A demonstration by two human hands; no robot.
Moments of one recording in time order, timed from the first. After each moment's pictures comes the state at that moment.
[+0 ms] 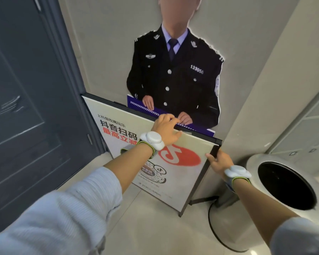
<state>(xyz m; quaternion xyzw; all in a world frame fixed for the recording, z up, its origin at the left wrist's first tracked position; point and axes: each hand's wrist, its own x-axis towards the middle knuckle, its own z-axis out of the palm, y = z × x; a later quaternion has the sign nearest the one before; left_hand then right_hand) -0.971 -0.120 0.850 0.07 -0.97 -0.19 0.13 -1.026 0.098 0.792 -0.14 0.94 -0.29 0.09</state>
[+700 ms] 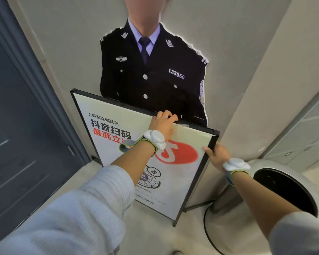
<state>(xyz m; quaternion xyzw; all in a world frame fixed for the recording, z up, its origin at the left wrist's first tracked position) -1.125 -0.122 0.840 0.02 -0.99 -0.10 0.11 -1.164 0.099 0.792 -0.13 0.95 -0.28 0.08</state>
